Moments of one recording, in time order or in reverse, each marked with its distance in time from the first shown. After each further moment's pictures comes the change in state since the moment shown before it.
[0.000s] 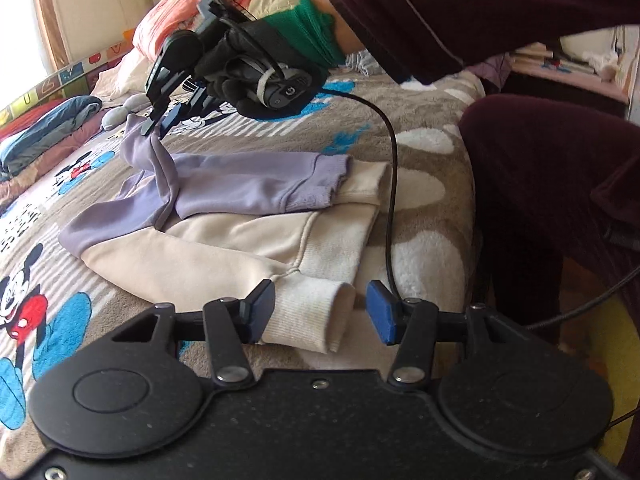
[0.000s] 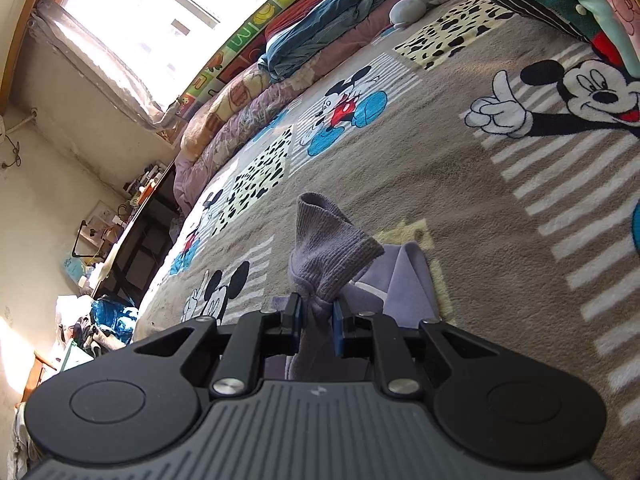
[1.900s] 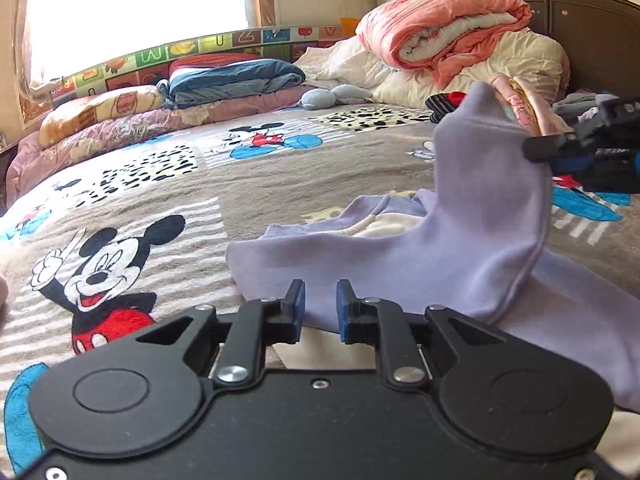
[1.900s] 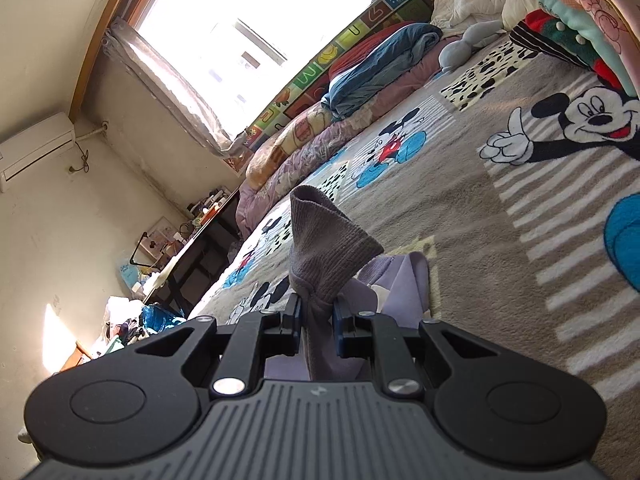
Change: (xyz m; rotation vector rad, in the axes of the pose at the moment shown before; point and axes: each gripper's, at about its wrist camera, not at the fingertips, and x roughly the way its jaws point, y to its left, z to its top) left arm 0.116 0.212 0.022 -0.484 -0.062 0.412; right arm -0.056 -0.041 -0.033 -0.085 -0.142 0.205
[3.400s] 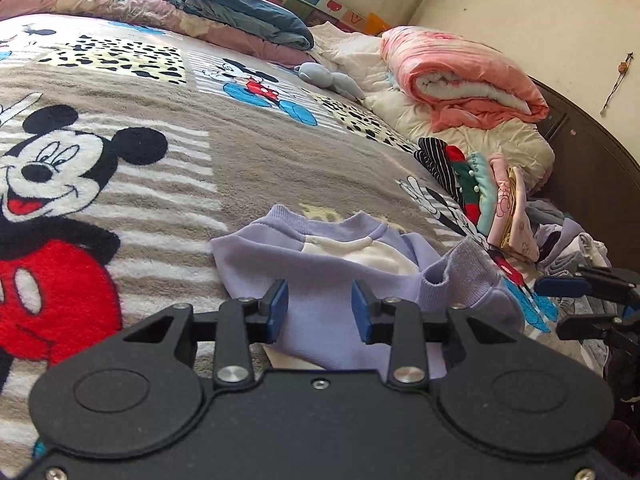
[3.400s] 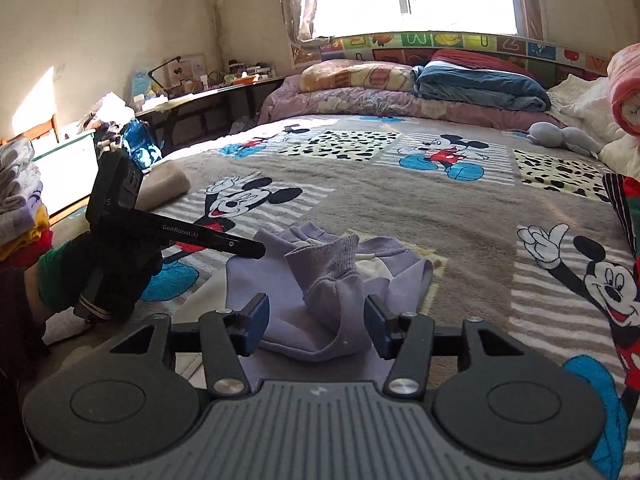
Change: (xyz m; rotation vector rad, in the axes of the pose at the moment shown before) left arm 0.024 0.077 0.008 -0.446 0.042 -0.334; right arm 0.018 0.094 -0.009 -0.703 0.308 -0.131
